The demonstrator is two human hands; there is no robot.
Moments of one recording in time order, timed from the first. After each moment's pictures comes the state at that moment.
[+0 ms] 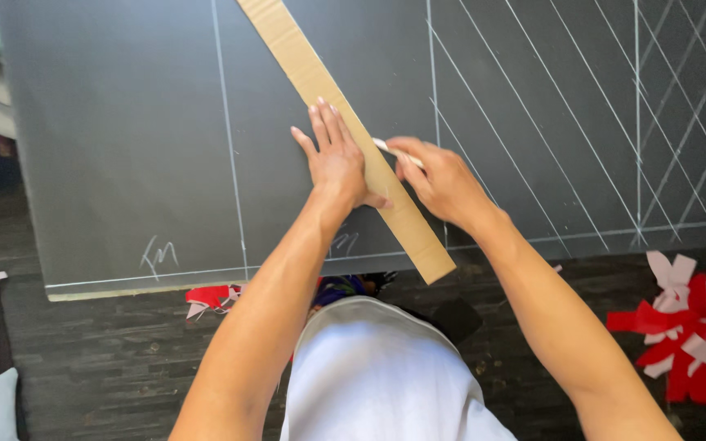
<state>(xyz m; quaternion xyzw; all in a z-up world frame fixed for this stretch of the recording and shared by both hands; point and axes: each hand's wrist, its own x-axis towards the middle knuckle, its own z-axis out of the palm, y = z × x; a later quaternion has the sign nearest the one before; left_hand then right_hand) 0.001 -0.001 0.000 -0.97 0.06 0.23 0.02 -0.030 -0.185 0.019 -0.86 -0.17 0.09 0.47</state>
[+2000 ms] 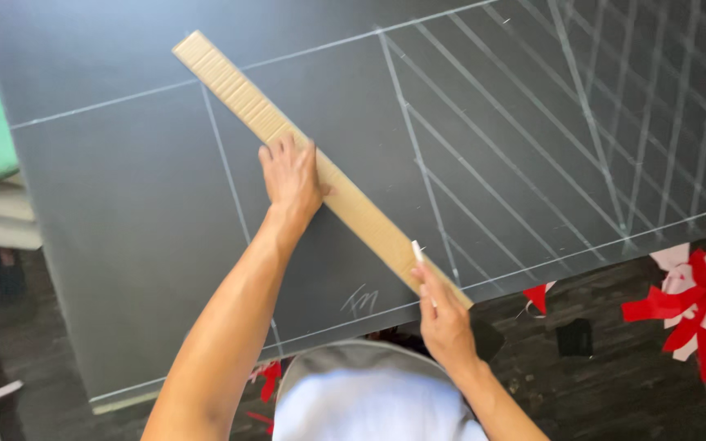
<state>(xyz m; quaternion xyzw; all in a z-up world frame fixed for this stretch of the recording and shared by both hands) 0.103 0.076 -0.009 -0.99 0.13 0.06 -0.03 -0.158 -0.123 0.002 -0.87 0.09 -0.06 0.48</state>
